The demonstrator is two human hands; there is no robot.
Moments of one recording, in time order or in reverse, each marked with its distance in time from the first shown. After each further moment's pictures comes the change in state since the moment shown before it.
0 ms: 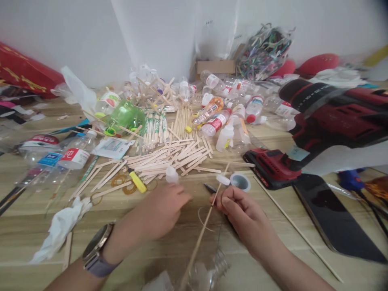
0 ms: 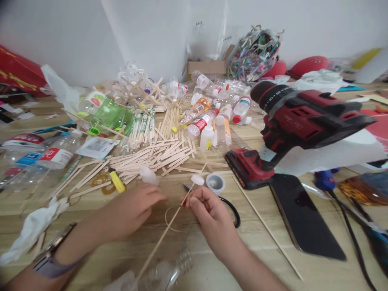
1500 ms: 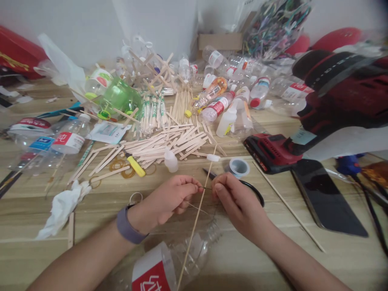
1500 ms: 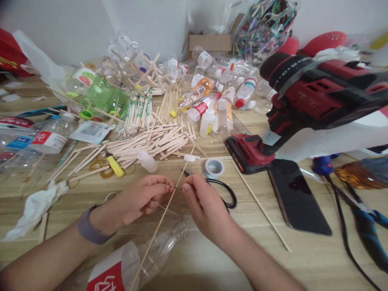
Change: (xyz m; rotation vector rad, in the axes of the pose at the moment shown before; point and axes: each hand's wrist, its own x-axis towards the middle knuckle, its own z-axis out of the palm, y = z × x) left_hand 0.012 0.016 0.028 -1.159 -0.166 -0.752; right_hand -0.006 -0.012 0.002 -0.754 -0.114 -0.258
